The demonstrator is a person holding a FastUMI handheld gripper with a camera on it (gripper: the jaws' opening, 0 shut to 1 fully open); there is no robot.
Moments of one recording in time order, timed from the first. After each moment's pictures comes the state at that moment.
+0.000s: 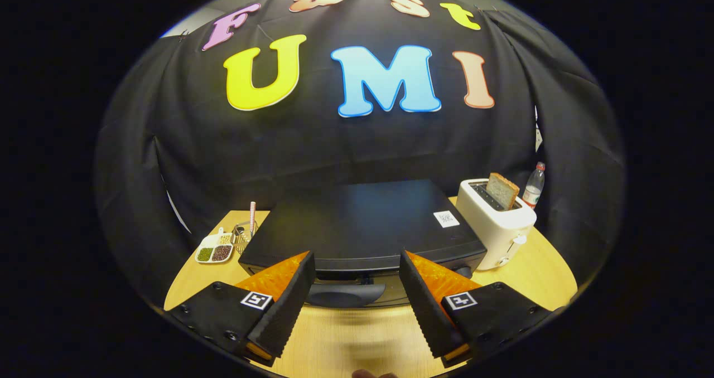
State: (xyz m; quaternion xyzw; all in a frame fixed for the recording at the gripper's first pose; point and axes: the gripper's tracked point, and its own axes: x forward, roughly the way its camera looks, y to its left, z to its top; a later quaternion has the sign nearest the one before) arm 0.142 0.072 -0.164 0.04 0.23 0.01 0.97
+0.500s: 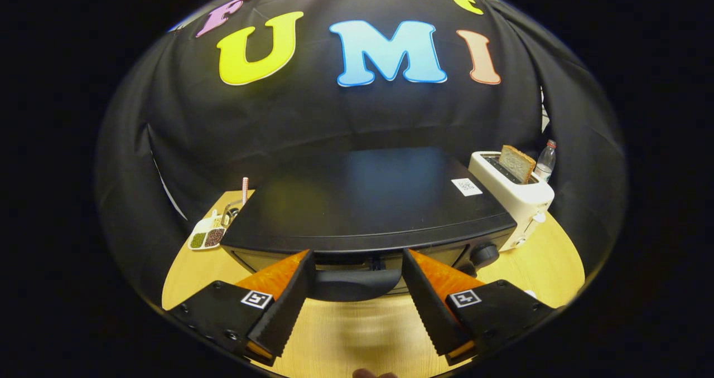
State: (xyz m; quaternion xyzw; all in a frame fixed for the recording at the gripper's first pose) arm 0.152 0.081 -0.200 0.03 0.26 0.01 0.96
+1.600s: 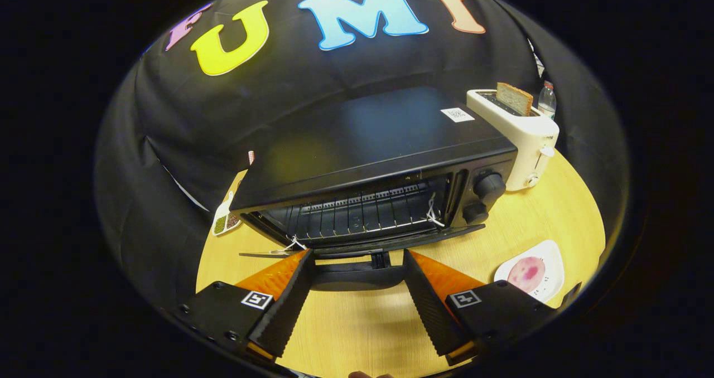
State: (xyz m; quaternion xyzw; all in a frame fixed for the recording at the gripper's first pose) arm 0.091 0.082 -0.237 0.13 0.38 0.04 0.91
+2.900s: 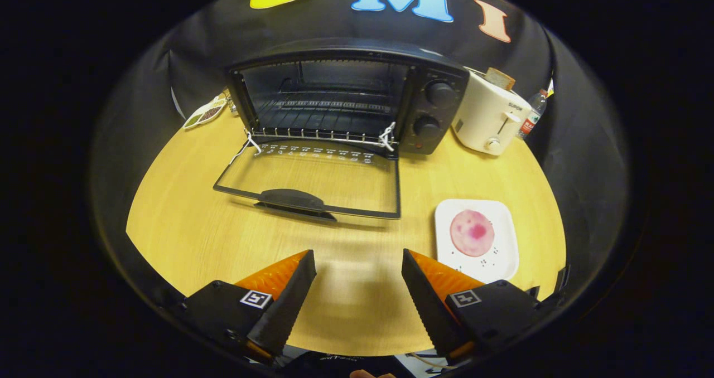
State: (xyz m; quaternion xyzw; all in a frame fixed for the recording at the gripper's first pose) arm -0.034 -0.012 -0.309 -0.07 0.44 0.03 0.90
